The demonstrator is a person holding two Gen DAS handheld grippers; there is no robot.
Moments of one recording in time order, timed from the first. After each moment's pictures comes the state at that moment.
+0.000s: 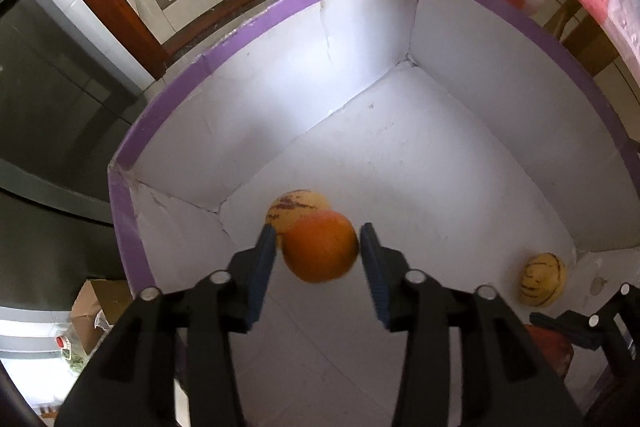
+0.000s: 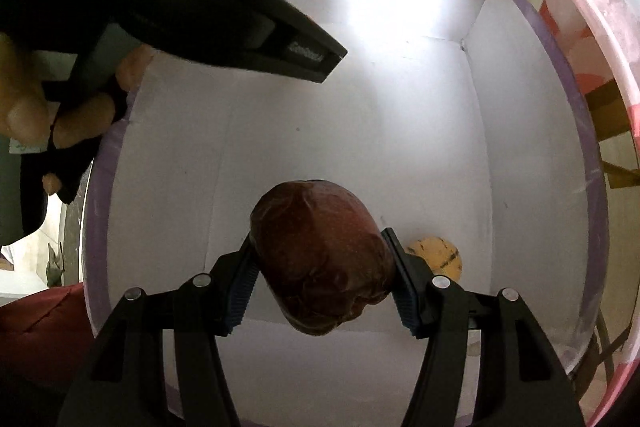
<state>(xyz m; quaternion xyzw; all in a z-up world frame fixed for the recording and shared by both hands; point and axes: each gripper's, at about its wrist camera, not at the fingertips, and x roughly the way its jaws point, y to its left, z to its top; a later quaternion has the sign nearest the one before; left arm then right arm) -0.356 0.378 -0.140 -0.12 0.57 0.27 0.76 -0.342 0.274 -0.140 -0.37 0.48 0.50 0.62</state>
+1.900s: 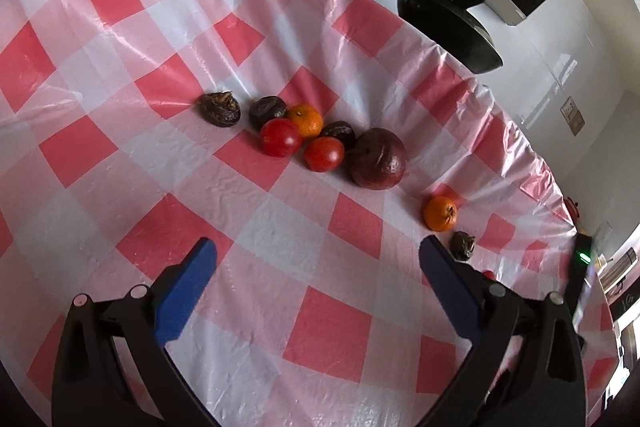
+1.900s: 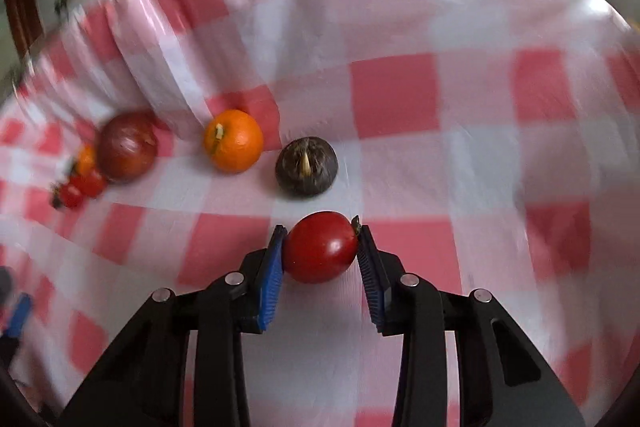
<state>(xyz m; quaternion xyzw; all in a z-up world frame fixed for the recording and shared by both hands) 0.042 -0.018 0.037 -0.23 0.34 -0.09 0.91 0.083 -0.296 0.015 0.12 0.39 -0.09 0.91</state>
